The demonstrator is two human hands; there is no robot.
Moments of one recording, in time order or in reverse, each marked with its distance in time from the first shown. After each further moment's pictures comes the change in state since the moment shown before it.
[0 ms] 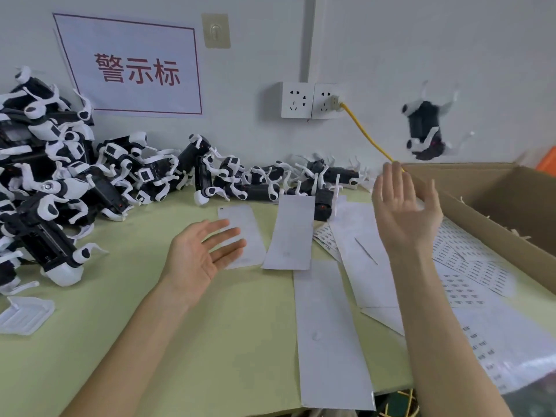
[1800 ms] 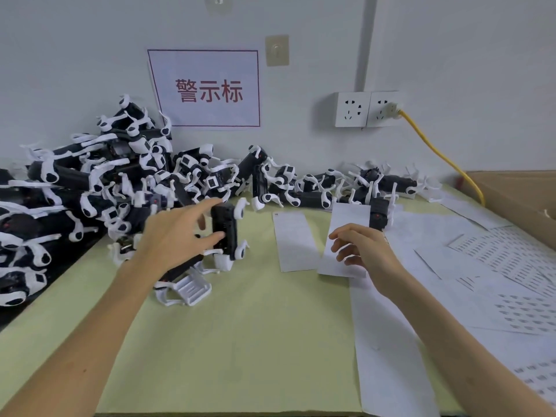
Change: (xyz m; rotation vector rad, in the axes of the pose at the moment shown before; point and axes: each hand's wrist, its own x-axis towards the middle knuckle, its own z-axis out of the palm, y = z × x) left_hand -0.004 0.111 -0.083 2.089 0.238 0.702; right_hand -0.040 0.106 -0.006 -1.507 -0.152 0.334
